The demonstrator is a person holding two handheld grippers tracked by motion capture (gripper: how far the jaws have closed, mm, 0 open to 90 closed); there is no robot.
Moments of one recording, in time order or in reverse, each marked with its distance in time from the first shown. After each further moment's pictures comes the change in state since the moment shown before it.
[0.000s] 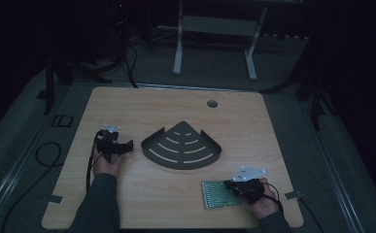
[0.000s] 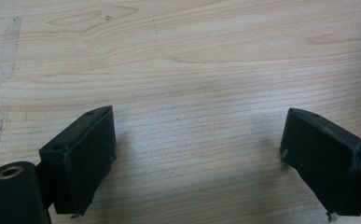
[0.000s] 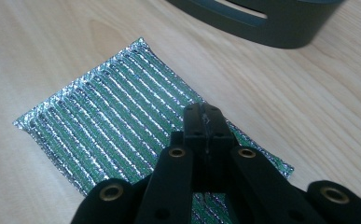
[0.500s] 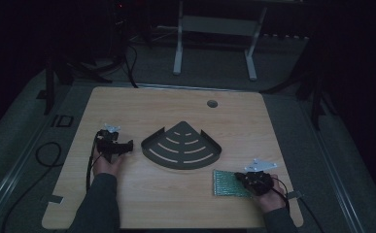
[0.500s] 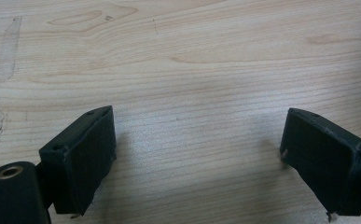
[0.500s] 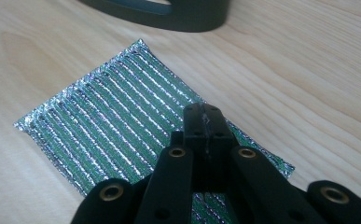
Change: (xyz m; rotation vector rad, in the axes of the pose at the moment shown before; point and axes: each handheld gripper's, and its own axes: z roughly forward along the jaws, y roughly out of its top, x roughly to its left) left arm 0.000 0.000 0.000 0.000 0.000 0.000; right arm -0.034 -0.010 -0.006 -0.009 -0.120 0.145
